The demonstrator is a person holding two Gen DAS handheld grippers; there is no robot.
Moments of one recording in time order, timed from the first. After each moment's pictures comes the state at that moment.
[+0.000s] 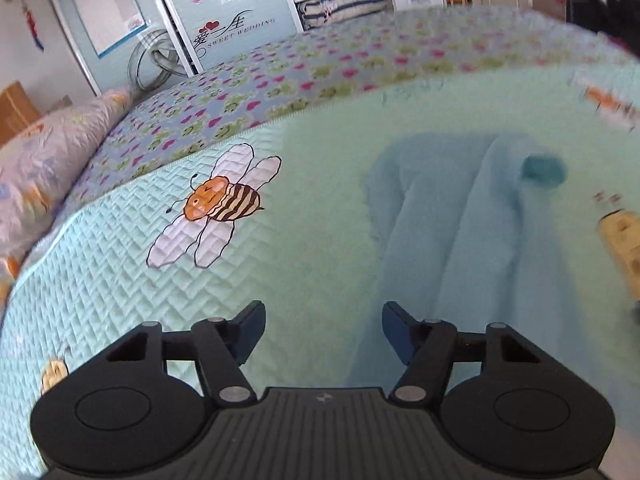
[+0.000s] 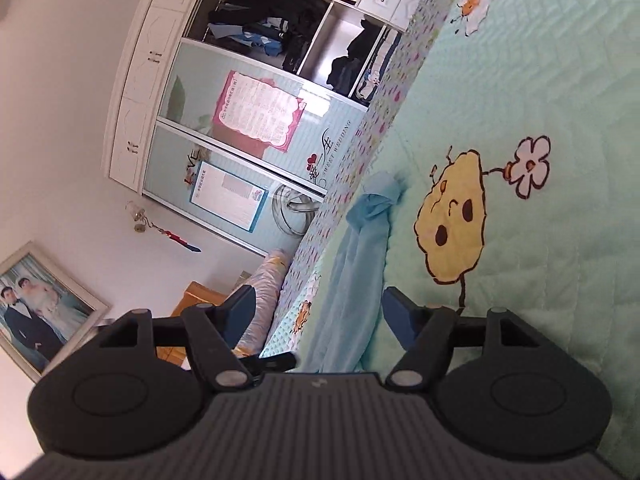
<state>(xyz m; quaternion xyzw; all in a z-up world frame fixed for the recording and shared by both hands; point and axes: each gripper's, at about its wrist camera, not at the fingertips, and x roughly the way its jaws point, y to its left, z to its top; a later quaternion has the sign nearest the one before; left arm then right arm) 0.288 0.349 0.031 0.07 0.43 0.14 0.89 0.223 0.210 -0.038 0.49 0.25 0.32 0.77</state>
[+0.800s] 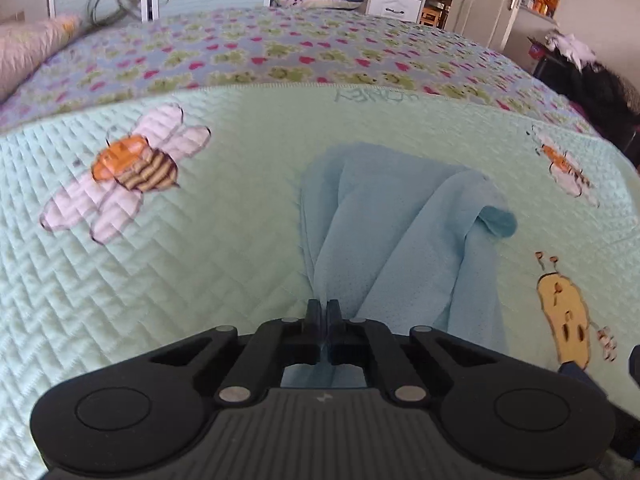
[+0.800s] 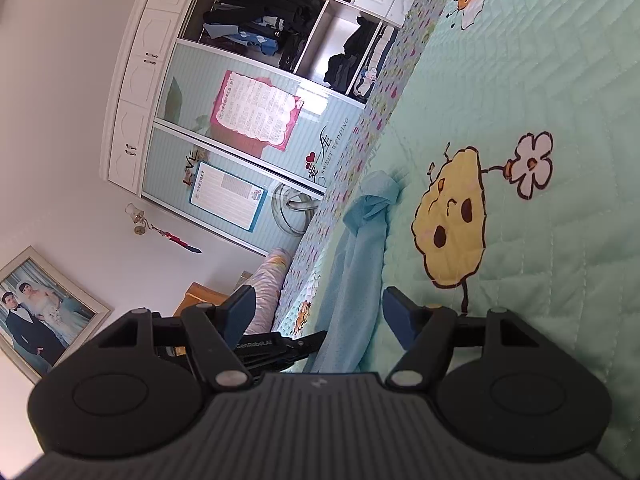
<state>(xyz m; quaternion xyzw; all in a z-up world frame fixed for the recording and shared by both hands) 0.300 0.369 0.028 -0.06 0.42 0.06 0.90 0.217 0.210 -0.045 0.49 0.25 0.32 0.77</state>
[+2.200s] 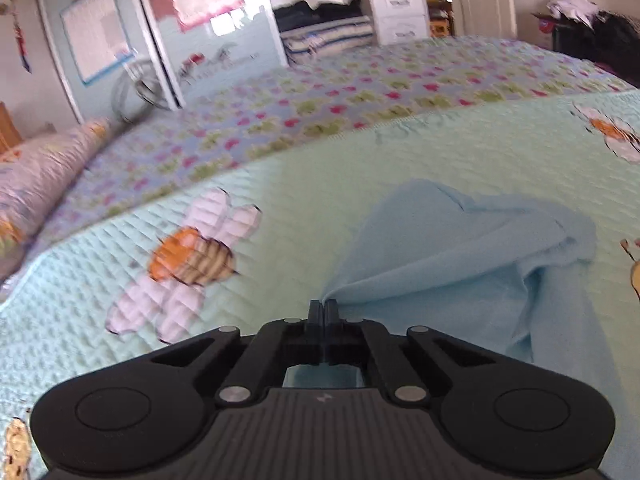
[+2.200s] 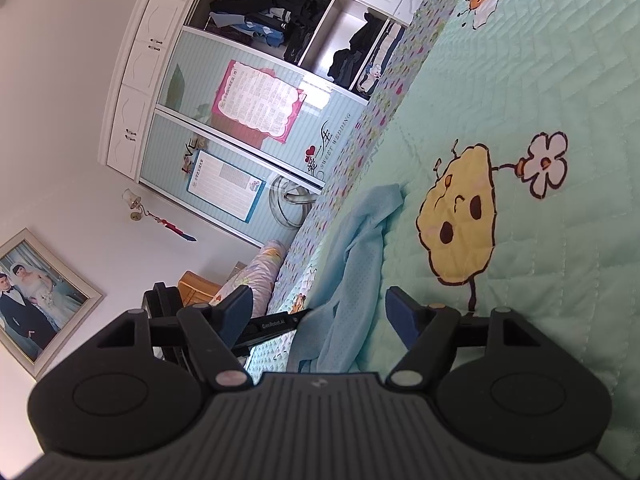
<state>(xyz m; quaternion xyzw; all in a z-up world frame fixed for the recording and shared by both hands) 0.317 0.369 0.028 0.08 0.35 0.14 0.92 0.219 0.213 -0.043 0.47 0.26 0.33 0.78</state>
